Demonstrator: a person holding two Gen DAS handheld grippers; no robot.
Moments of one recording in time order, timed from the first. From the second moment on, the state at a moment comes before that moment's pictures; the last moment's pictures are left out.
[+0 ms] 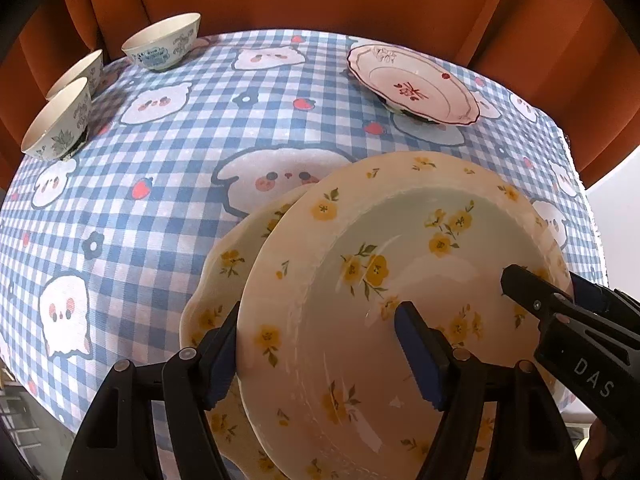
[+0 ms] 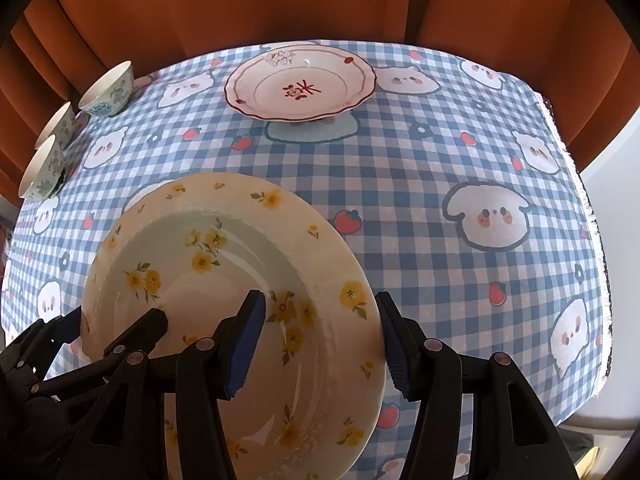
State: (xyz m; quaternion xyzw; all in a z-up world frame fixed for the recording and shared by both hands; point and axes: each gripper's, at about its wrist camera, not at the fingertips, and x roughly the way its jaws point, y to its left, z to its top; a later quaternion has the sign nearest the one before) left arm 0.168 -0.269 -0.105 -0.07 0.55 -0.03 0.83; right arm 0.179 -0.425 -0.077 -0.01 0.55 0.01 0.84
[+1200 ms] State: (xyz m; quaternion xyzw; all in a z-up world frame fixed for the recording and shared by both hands) left arm 0.165 -0.279 -0.123 -0.02 0.56 0.01 0.83; right arm 0.167 -0.425 -0.092 -0.03 0.54 0.01 0.84
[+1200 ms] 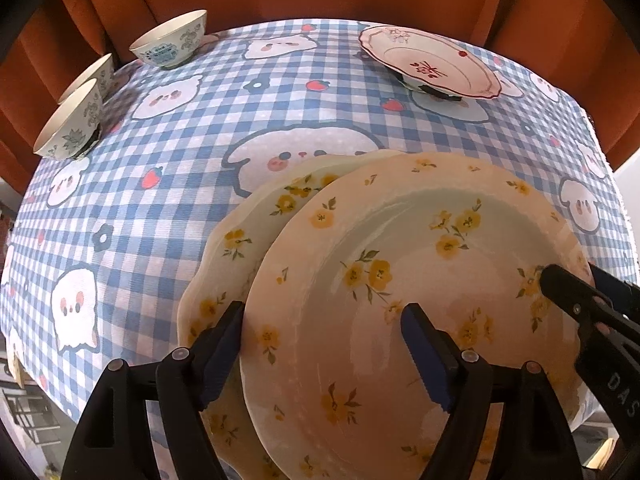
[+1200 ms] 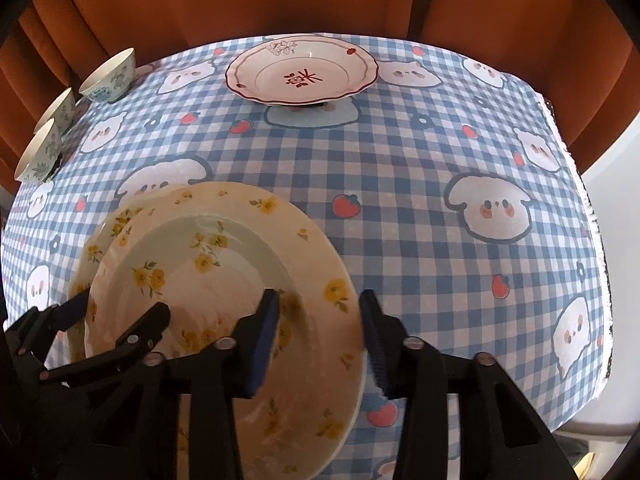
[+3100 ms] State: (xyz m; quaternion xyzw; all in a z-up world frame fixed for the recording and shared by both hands) left arm 0.202 -0.232 -0.035 0.01 0.49 -0.05 0.87; right arm 0.181 -0.377 -0.033 0.01 0.49 -0.04 0.87
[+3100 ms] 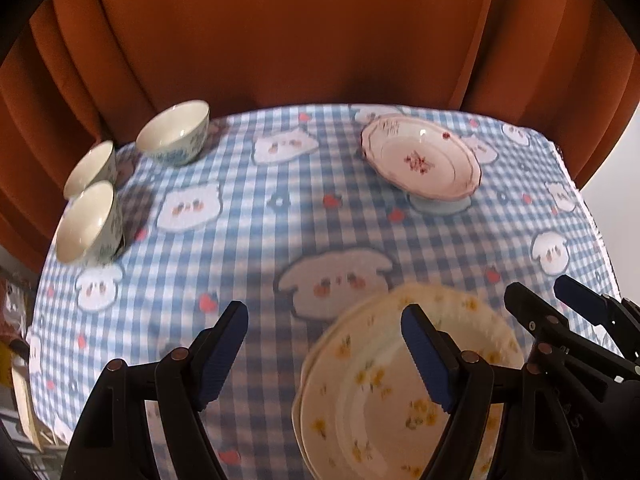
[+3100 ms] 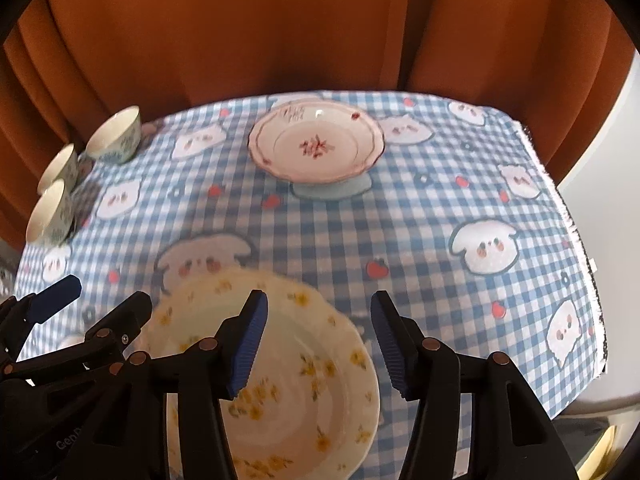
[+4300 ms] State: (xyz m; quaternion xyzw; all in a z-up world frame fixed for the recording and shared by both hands) left arm 0.404 -0.321 -0.085 0.02 0.48 0.01 0.88; right arm 0.394 -0.477 -0.076 0.06 0.47 -0.02 0.88
